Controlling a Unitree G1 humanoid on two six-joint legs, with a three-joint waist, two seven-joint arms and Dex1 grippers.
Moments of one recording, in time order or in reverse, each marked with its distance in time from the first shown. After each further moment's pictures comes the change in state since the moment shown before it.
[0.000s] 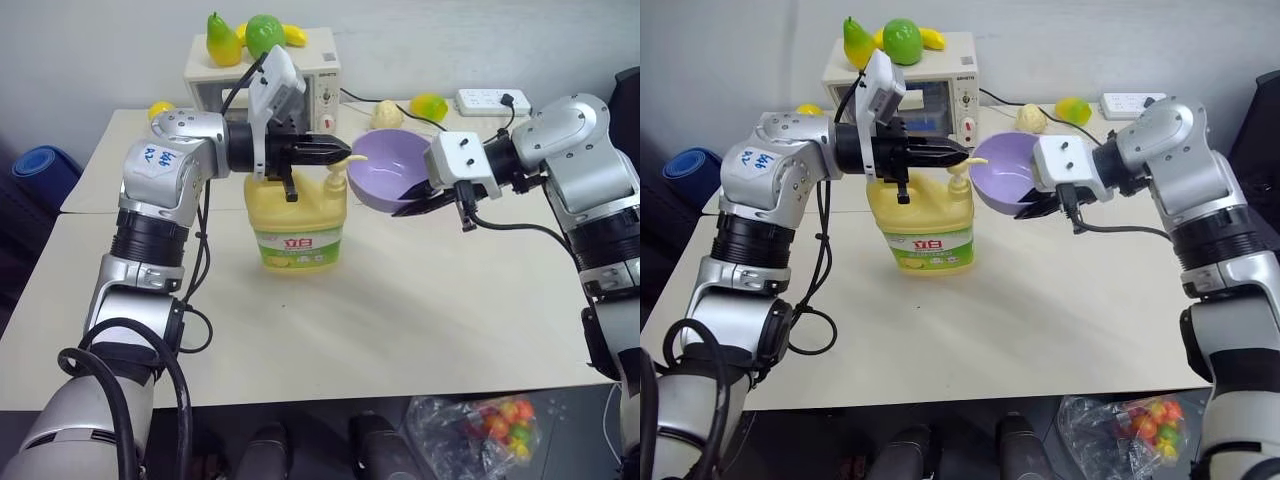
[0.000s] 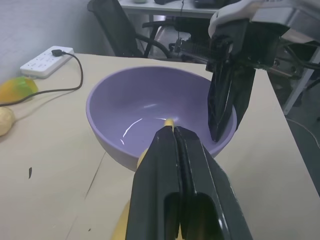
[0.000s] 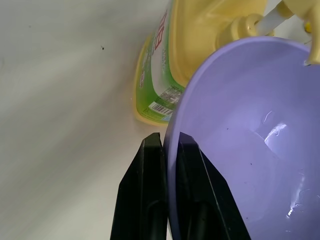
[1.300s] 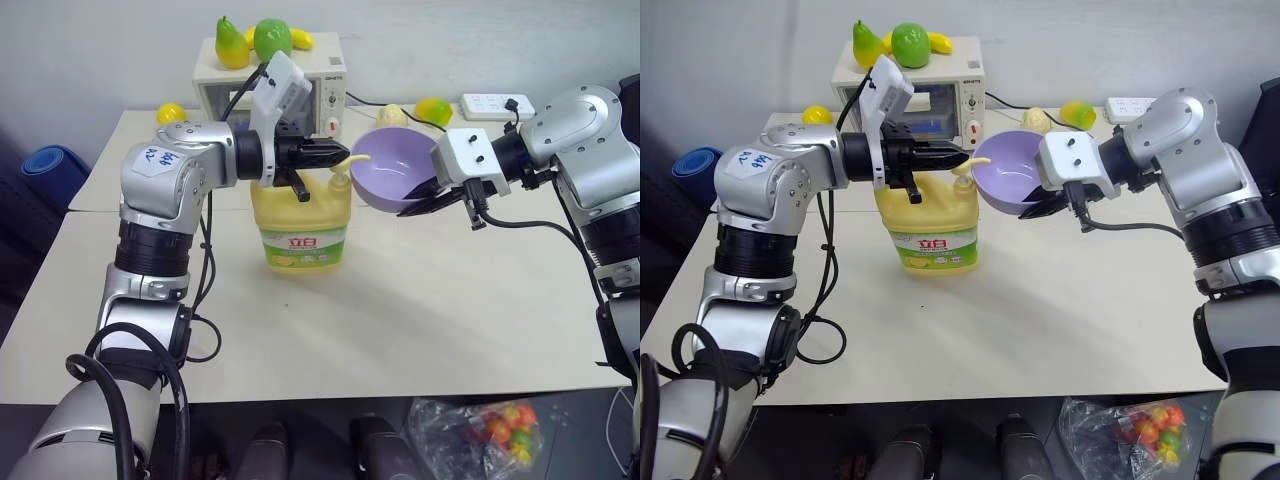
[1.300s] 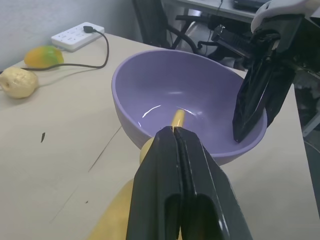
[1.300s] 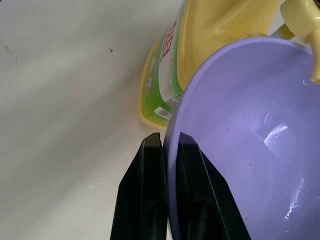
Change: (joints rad) left arm 0.043 -0.038 0.036 -0.166 -0.014 0.296 0.207; right arm -0.025 -0.055 0.077 -0.001 0.074 -0.022 0.003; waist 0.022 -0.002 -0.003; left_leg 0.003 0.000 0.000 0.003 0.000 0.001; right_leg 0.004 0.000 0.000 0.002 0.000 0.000
